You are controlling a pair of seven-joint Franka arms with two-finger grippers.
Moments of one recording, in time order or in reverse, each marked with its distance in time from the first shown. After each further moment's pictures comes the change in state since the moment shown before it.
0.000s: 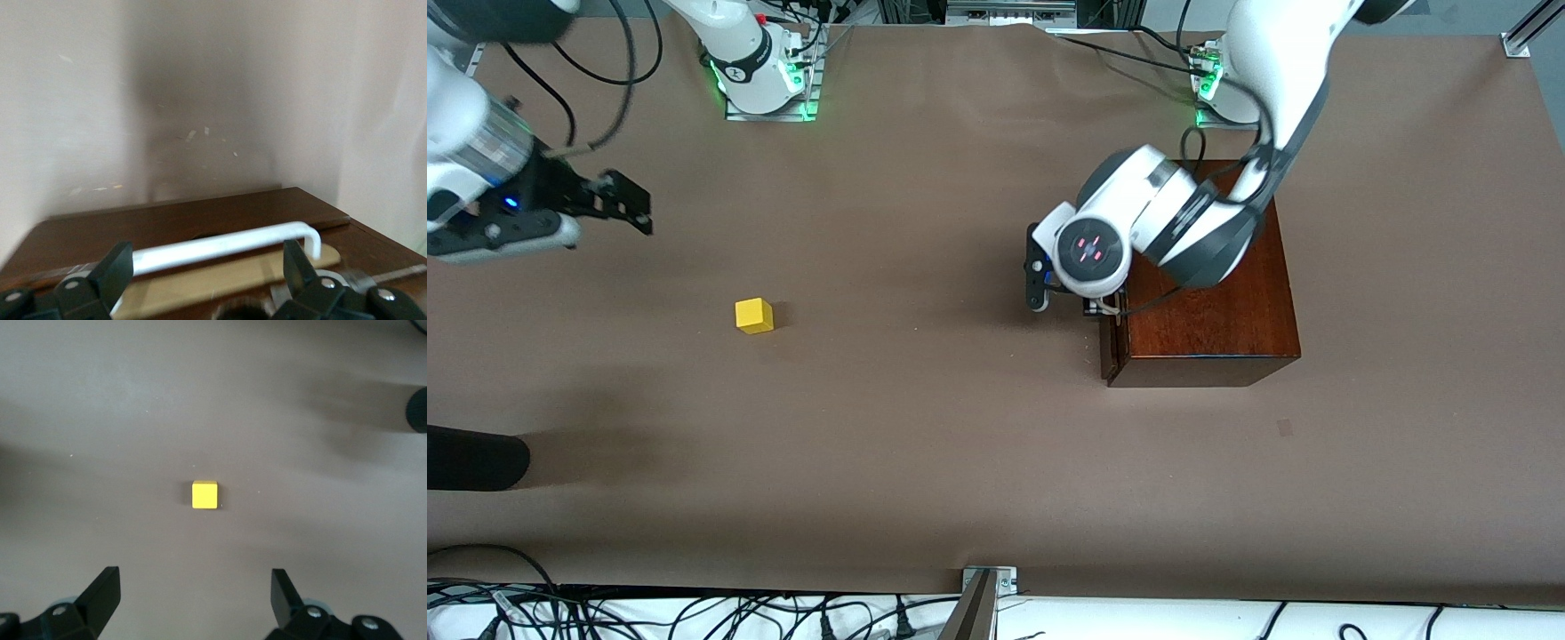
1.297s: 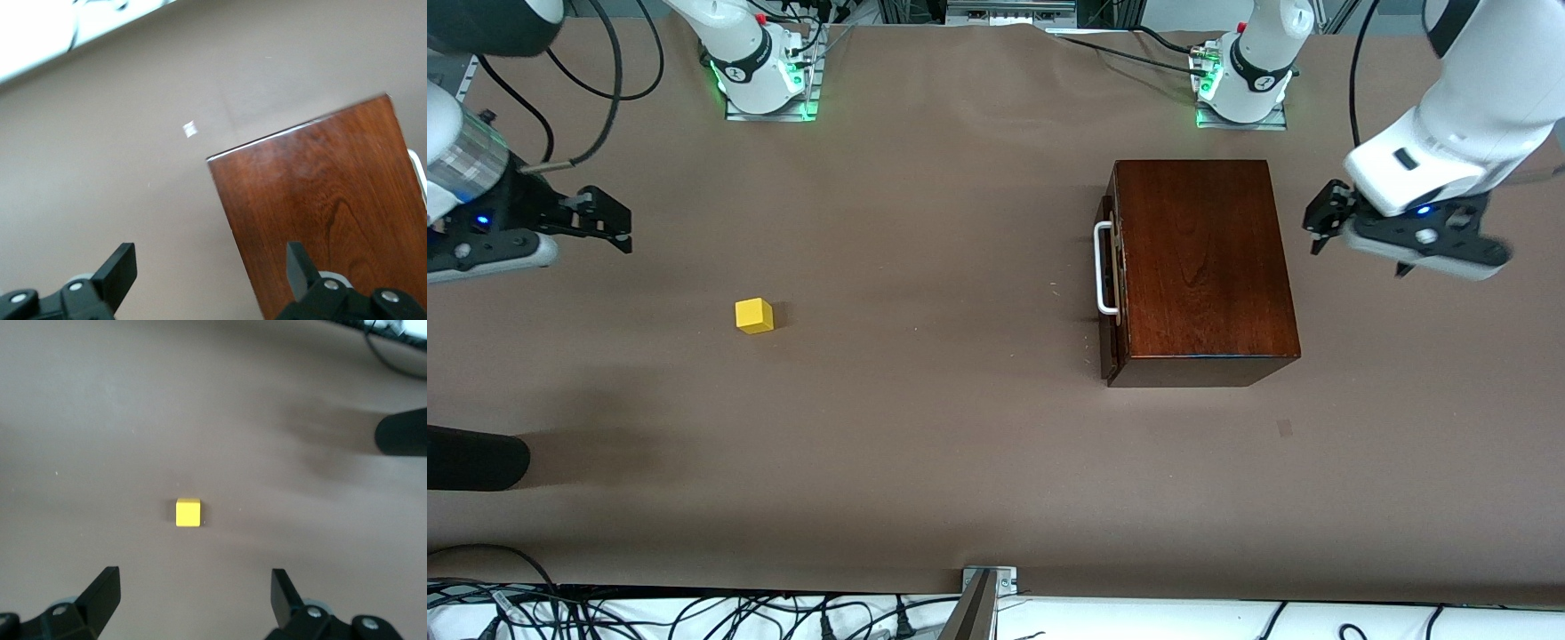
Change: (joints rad) left arm 0.264 -0.561 0.210 -0.242 0.039 0.036 -0.890; right arm 0.001 0.097 0.010 0.156 -0.057 -0.005 -0.002
